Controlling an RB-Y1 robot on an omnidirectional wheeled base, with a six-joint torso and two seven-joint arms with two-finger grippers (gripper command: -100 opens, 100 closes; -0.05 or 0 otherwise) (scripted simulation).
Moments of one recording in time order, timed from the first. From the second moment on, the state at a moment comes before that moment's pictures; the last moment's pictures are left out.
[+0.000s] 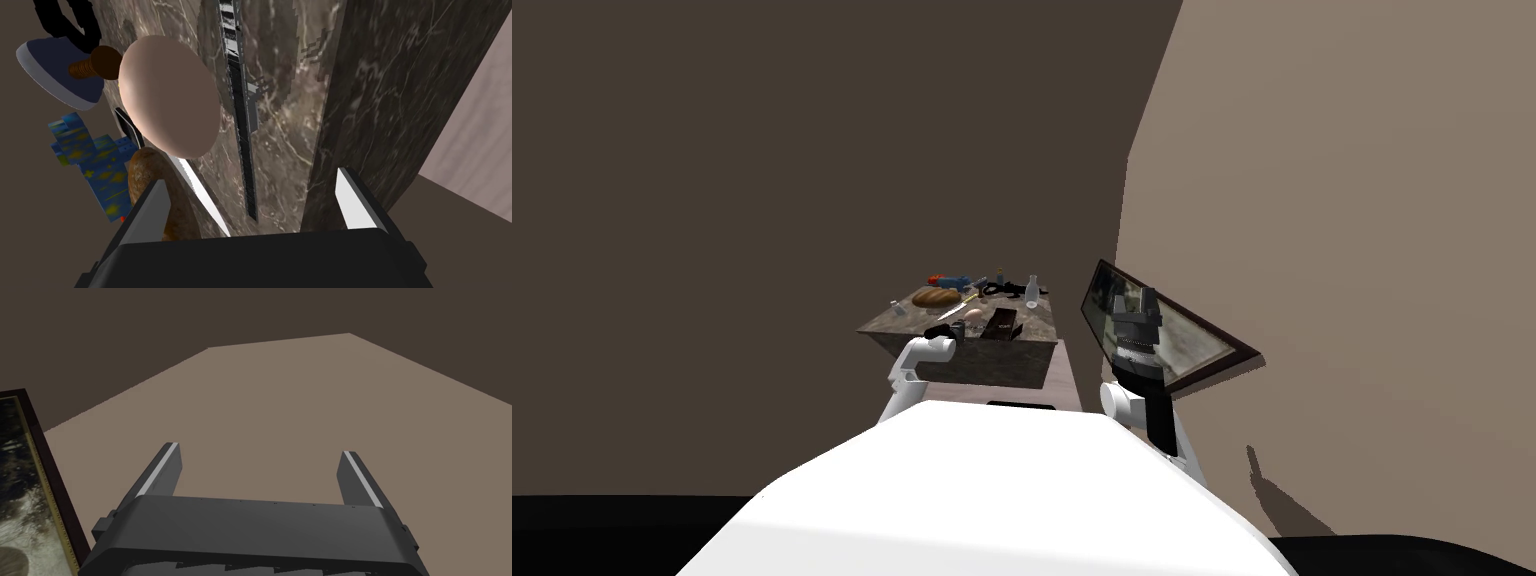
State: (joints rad) left arm 0.09 0.18 0.09 -1.96 0.05 1.05 0.12; right arm 0.46 -0.04 -0.06 -2.30 -0.06 -0.47 0.04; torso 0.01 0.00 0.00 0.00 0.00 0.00
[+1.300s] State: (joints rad) left arm 0.07 0.28 0.10 -2.16 0.07 1.35 0.18; right arm 0.46 -0.04 -0.06 -2.30 -0.06 -0.47 0.04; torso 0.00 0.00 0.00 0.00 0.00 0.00
